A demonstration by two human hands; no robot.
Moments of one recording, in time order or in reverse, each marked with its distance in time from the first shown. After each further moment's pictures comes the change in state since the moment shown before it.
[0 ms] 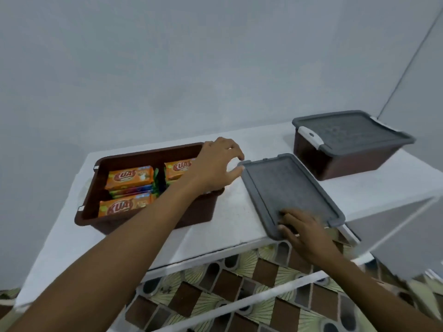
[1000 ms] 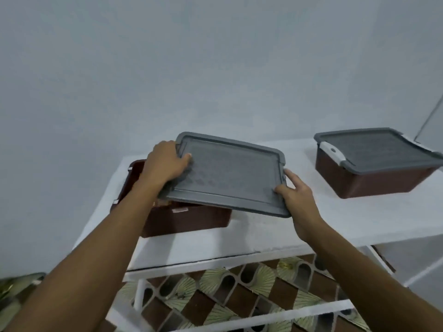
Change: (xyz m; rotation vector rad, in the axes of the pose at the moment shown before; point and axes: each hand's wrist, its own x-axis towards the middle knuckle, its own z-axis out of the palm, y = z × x) left_hand -0.049 -0.052 -0.072 0.120 0.127 -0.757; right_hand 0.084 -0.081 -0.066 1.172 0.124 0.581
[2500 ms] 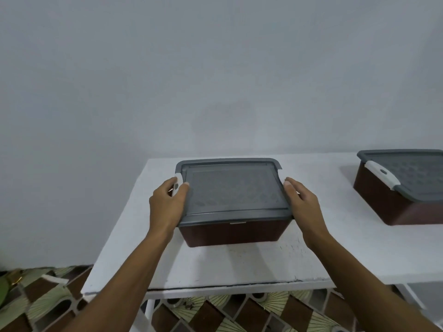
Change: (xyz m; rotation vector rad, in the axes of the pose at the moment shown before) left_hand -0.052 -0.099 0.023 -0.780 0.210 -0.423; right_hand 0.032 0.011 0.097 -0.209 -0.032 -0.168
